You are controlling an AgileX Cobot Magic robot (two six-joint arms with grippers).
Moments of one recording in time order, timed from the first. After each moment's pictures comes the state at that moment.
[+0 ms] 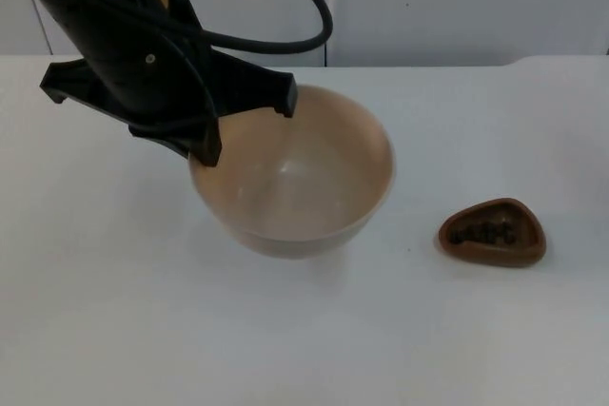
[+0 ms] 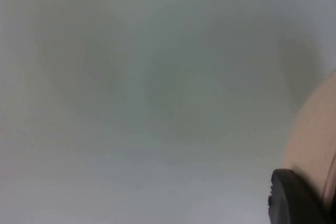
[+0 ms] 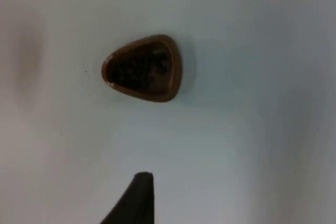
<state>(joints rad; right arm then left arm) 0.09 1.35 -1.14 0.17 1.04 -0.07 -0.53 1.70 -1.09 0.08 0.65 -0.39</state>
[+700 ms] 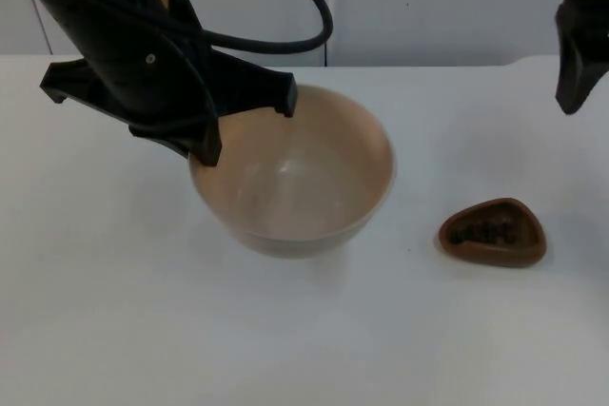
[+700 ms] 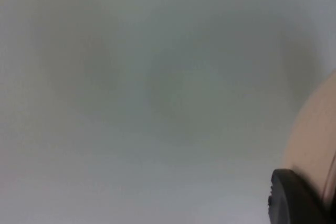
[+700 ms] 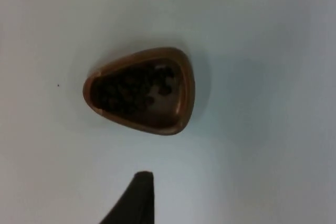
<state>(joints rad) 0.34 1.73 -1.37 -0.09 1.05 0.22 -0.53 1.70 -1.09 0.08 0.65 -0.39</state>
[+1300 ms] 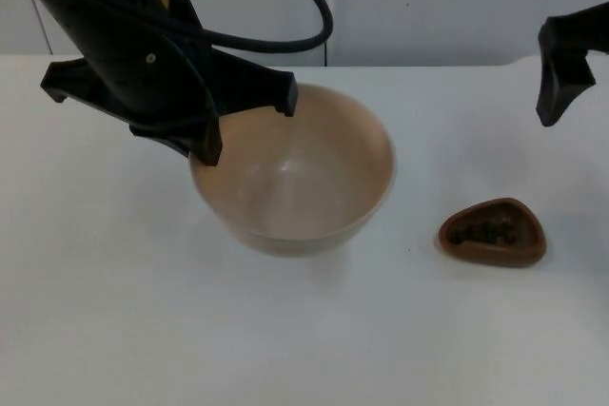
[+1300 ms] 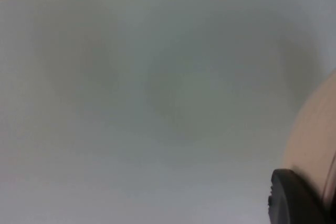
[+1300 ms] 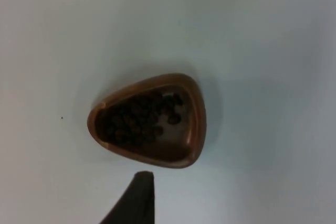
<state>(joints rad) 0.35 1.75 -1.29 -0.10 0.88 0.29 -0.53 1.70 -1.09 0.08 0.64 -0.39</state>
